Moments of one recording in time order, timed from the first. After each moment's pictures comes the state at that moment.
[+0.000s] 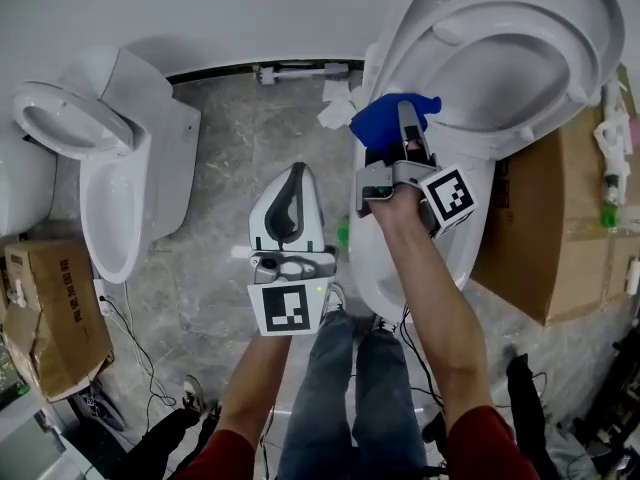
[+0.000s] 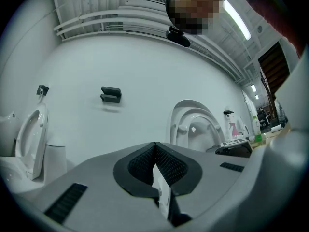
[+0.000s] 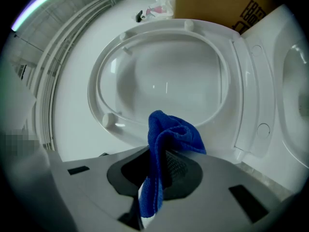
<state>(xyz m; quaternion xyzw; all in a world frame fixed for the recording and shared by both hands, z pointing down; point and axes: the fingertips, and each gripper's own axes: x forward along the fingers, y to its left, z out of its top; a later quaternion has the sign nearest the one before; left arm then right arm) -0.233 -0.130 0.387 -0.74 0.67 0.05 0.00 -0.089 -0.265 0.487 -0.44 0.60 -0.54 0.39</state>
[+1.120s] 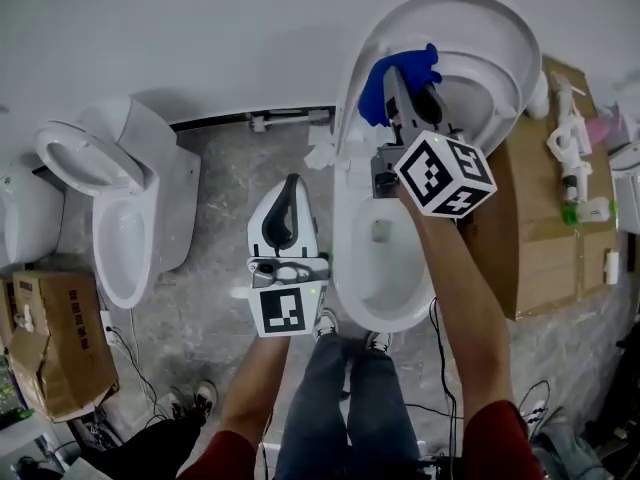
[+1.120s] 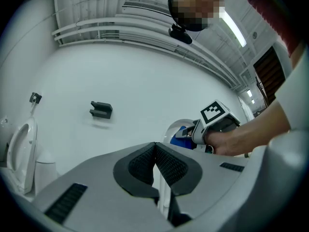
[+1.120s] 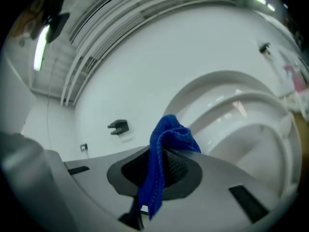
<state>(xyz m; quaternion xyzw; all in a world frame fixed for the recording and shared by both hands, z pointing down) -0.194 -0.135 0.264 -0.75 0.65 0.09 0.06 -0.068 -0.298 0.244 -0.50 0.84 -0.16 0.14</state>
